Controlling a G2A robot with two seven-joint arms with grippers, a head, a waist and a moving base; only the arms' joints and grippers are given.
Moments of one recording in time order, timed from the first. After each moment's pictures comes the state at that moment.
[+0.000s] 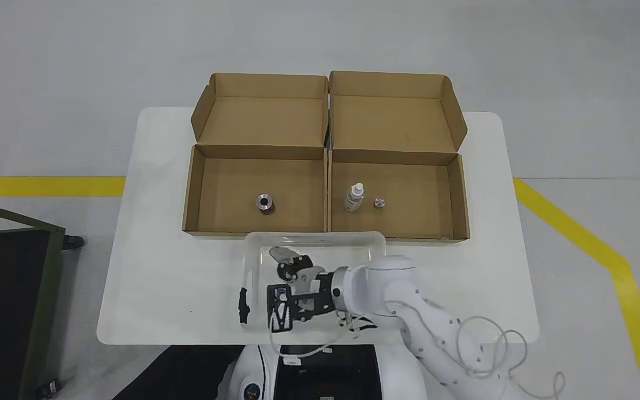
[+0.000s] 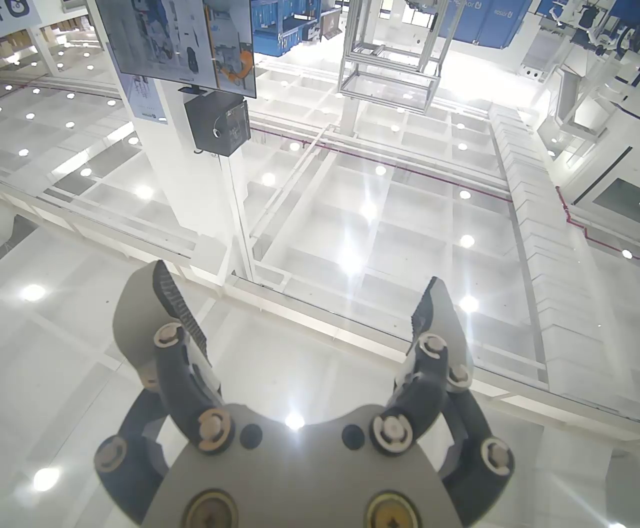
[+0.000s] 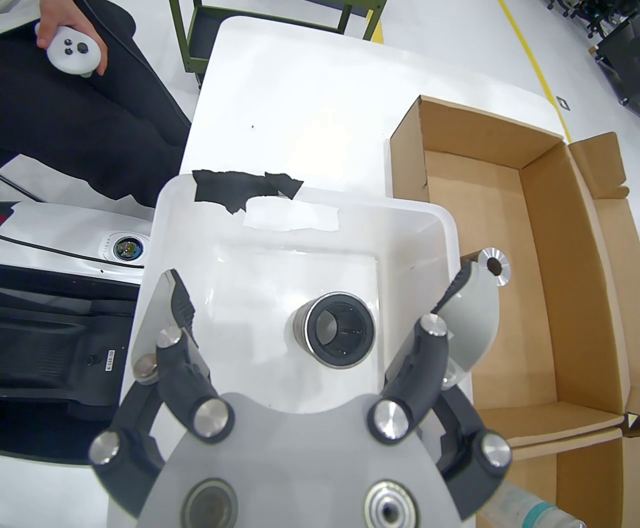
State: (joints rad) left arm -0.37 -0.34 -0.25 -1.16 3.07 0.41 0.06; right arm -1.15 -1.34 0.85 -1.82 -1.56 -0.90 0.46
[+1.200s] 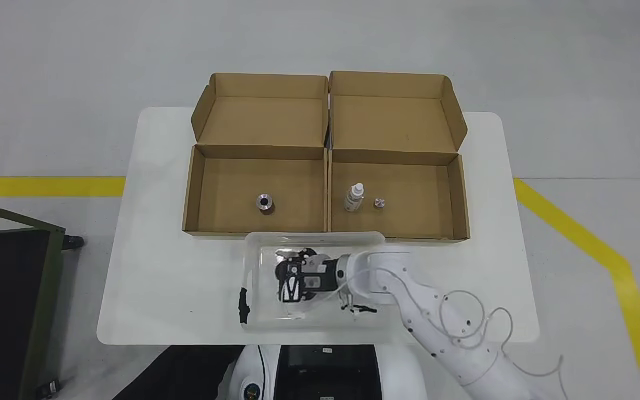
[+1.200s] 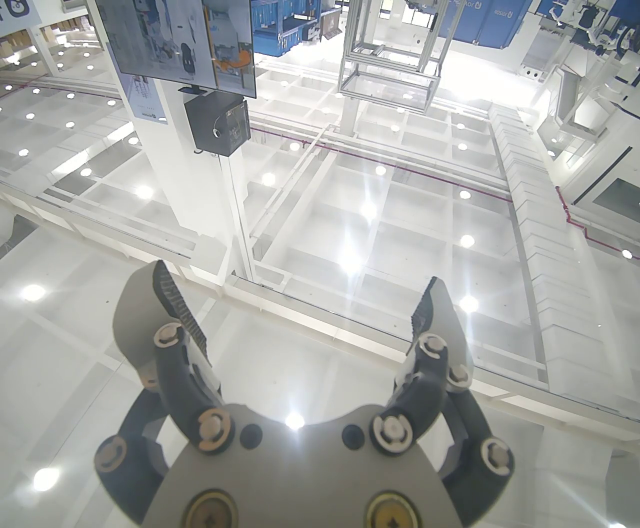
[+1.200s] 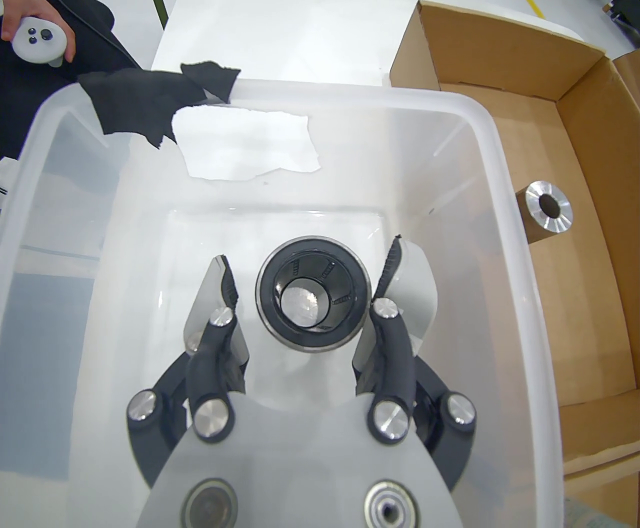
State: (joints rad) left arm -0.37 -0.34 -0.25 -1.16 3.07 0.41 0.06; right arm -1.05 -1.34 0.82 -1.55 -1.56 -0.84 0.28
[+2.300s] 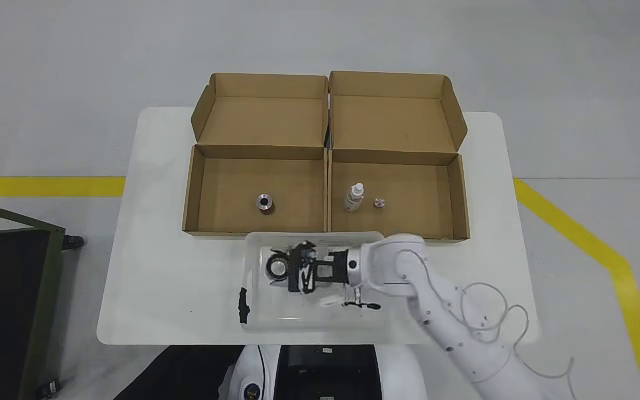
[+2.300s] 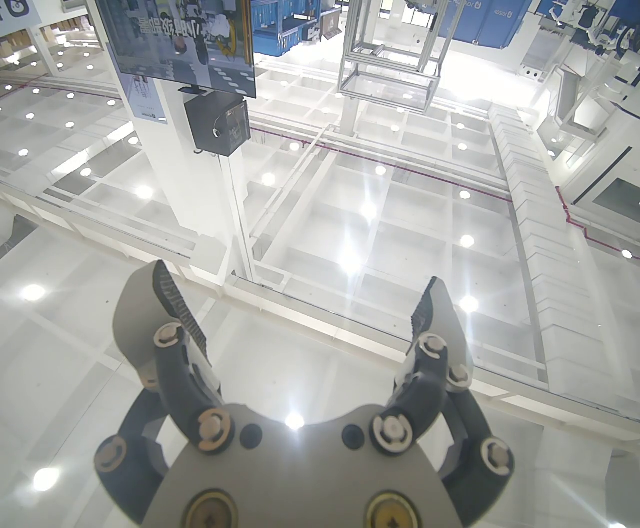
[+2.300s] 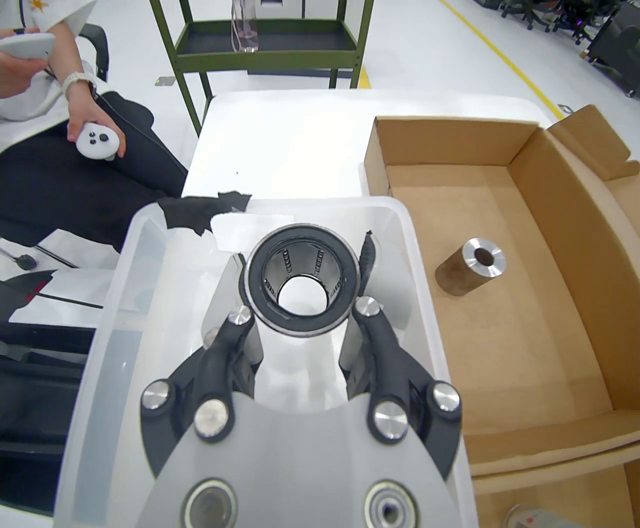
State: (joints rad) left arm -0.37 -0.34 -0.25 -1.16 3.07 0.41 0.06; right arm -1.06 -1.31 0.91 -1.65 -1.34 -0.90 0.24
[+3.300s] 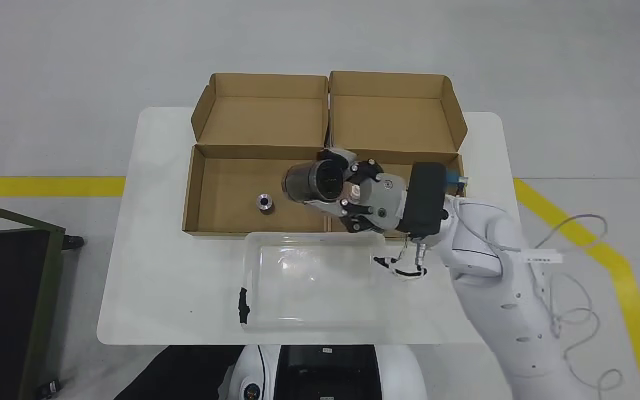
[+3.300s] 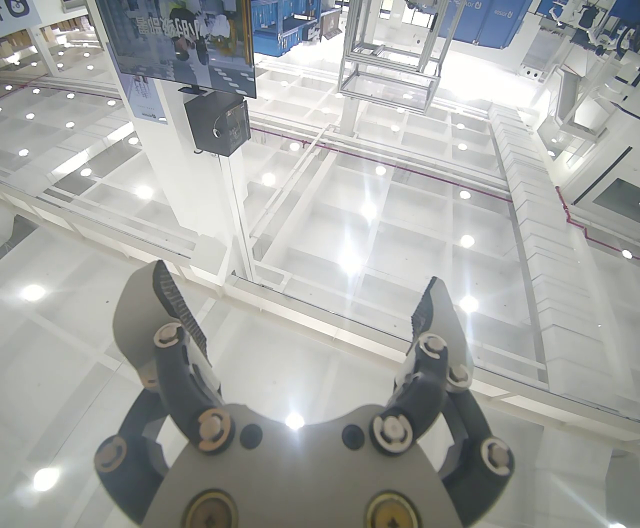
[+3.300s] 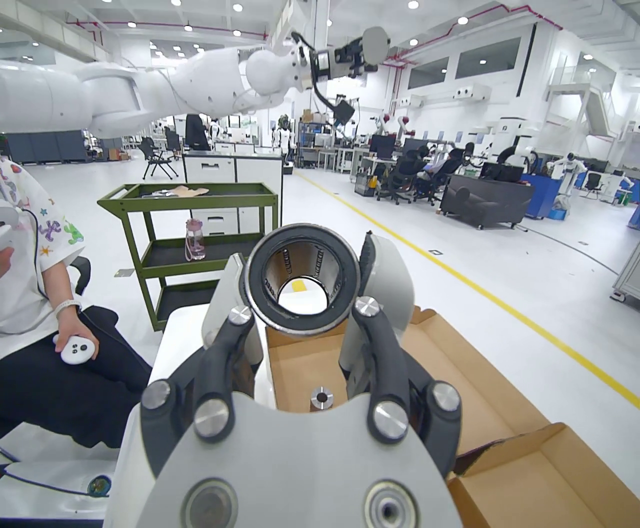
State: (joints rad) left arm -0.37 -0.34 -0.25 -1.16 3.07 0.41 0.06; right arm -1.04 -1.27 1.21 -1.90 -0.92 -0.83 0.09
